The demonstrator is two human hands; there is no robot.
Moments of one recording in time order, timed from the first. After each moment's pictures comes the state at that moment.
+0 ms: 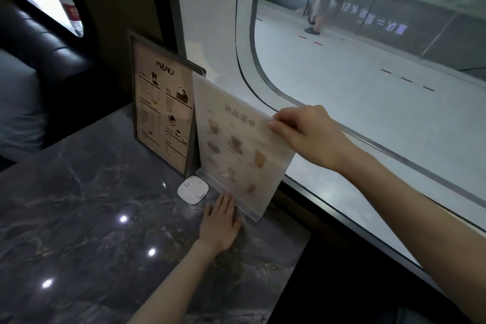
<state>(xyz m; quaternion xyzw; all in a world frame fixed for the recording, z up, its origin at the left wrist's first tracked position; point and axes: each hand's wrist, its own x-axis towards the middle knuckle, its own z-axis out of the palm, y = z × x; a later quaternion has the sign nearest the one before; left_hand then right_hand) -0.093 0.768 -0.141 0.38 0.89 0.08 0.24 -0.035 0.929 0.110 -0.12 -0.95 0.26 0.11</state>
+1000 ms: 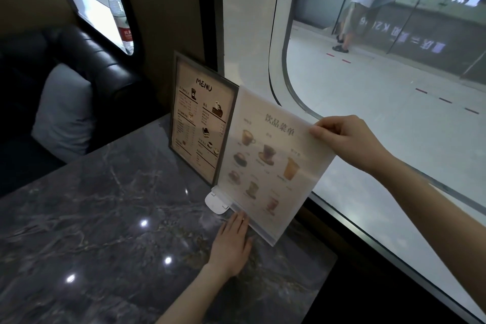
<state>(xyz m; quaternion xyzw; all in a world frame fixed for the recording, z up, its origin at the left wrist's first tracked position) -0.087 0.733 -0.135 0.37 0.90 0.12 0.20 -0.046 0.952 0.108 -0.17 -0.91 0.35 0.12</state>
